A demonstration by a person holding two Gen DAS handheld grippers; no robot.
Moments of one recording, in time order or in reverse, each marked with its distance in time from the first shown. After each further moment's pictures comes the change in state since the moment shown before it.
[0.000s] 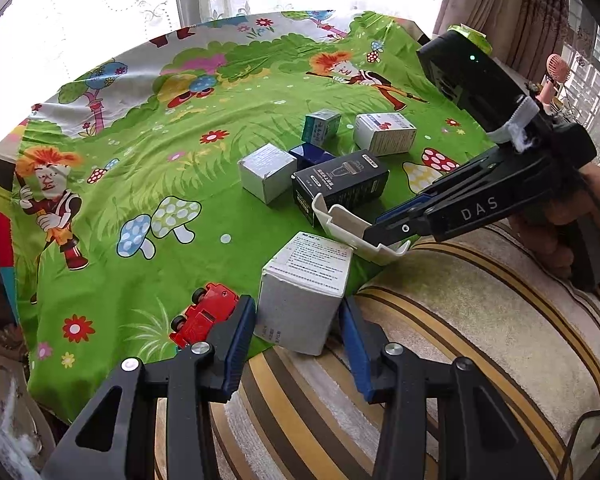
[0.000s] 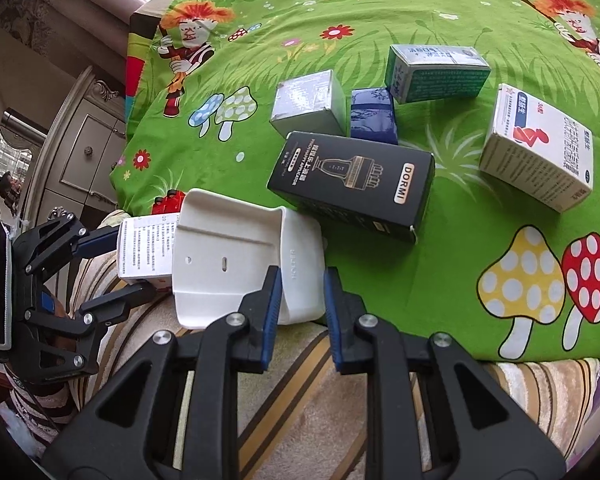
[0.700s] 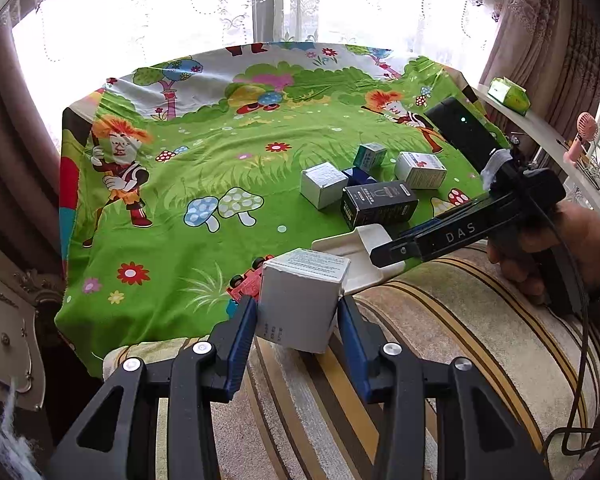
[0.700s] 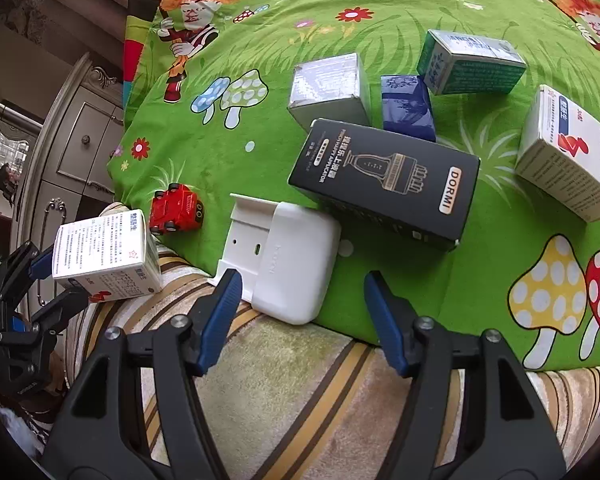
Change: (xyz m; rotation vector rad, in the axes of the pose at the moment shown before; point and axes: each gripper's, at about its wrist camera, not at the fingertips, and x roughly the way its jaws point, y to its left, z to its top) left arm -0.054 0.019 -0.031 -0.195 -0.098 0.098; right arm 0.017 0.013 0.007 -0.022 0.039 -0.029
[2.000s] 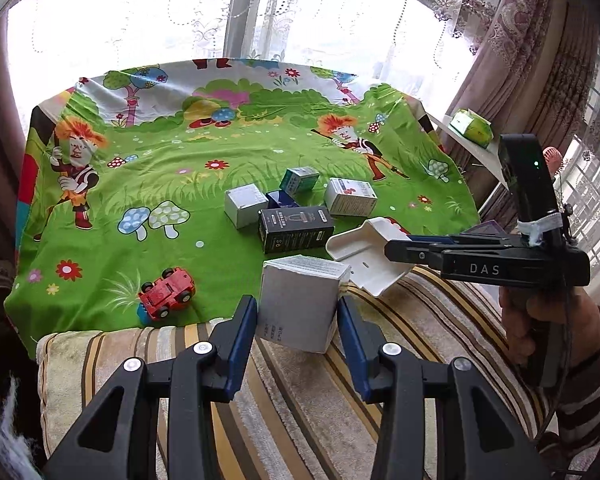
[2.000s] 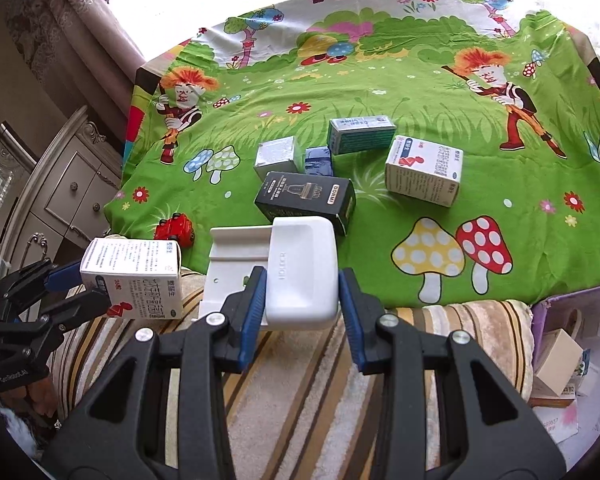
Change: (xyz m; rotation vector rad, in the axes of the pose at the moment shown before) left arm -0.018 -0.058 0.008 -0.075 -0.066 -0.171; right arm -0.106 -0.010 -0.081 0.061 -0.350 -0.161
